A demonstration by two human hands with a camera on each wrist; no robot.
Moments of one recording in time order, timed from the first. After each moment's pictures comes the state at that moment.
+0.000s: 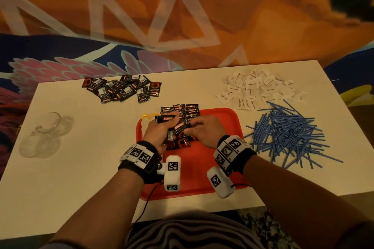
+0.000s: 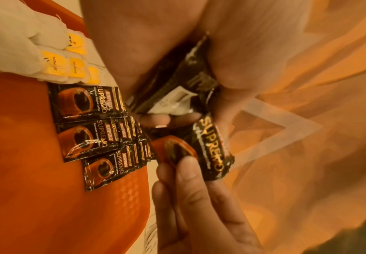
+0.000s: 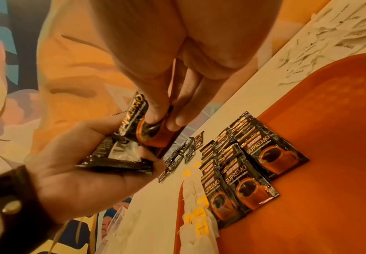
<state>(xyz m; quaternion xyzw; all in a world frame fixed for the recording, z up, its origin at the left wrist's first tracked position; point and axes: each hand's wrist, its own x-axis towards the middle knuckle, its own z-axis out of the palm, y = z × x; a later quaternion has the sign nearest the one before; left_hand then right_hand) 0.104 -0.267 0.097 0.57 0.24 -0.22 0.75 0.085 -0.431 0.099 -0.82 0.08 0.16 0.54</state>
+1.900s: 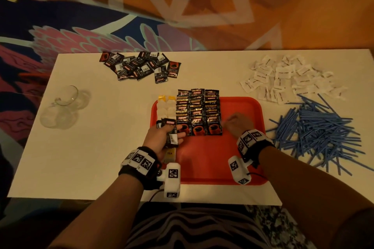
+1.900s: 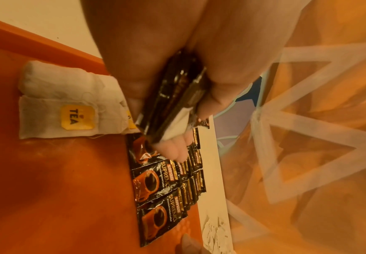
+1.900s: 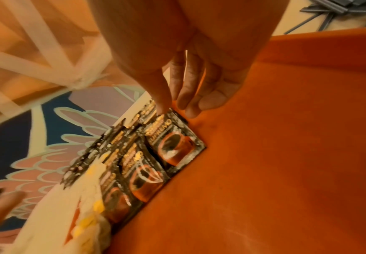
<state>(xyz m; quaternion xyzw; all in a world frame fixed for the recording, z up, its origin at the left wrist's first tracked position) 0.069 -0.224 0.056 0.53 0.36 -0.22 0.74 0.105 -0.469 0.016 -0.88 0.23 0.24 0.34</state>
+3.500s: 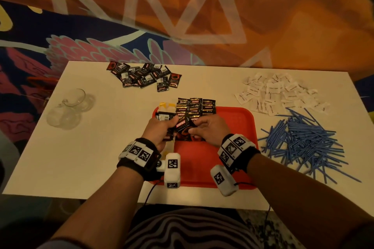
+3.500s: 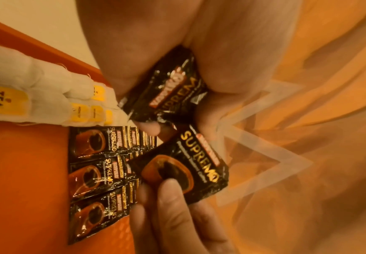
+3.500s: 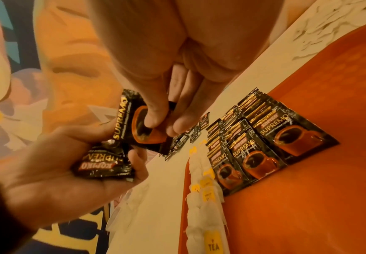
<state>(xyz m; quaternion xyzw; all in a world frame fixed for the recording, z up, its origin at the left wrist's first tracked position) 0.076 -0.226 0.094 0.58 0.29 -0.17 0.74 0.080 -0.403 0.094 -0.80 0.06 0.23 0.55</state>
